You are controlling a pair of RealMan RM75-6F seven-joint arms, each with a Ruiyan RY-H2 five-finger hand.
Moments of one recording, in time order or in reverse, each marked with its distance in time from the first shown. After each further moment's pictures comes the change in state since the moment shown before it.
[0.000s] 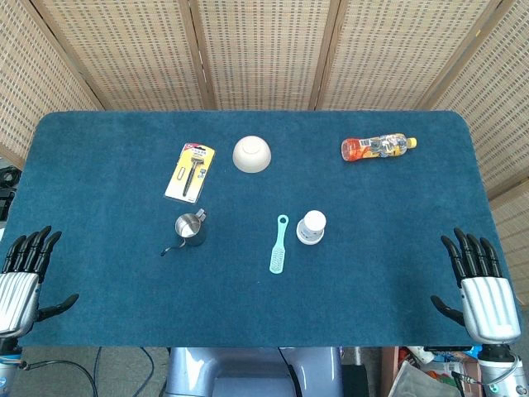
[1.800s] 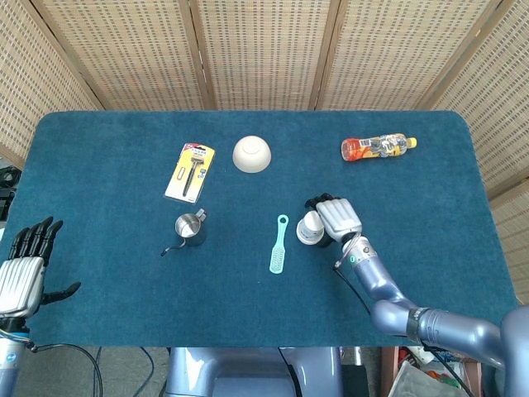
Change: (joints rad) left arm -0.067 -0.023 -0.066 0.010 -0.190 -0.124 0.026; right arm 0.830 -0.402 0.173 0.387 0.876 -0.794 -0.237
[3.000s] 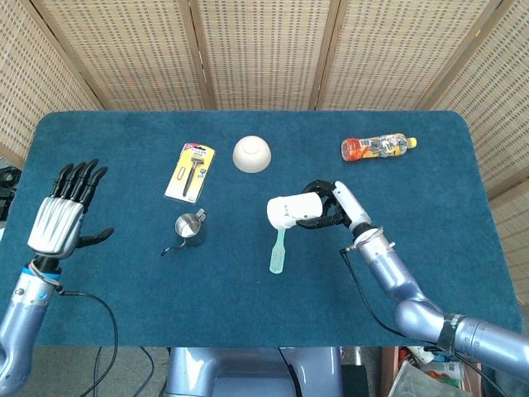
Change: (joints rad) left arm -0.287 -0.104 -0.165 0.276 0.127 -0.112 -0.110; right arm -0.157 0.167 0.266 -0.239 -0.029 -0.130 0.814
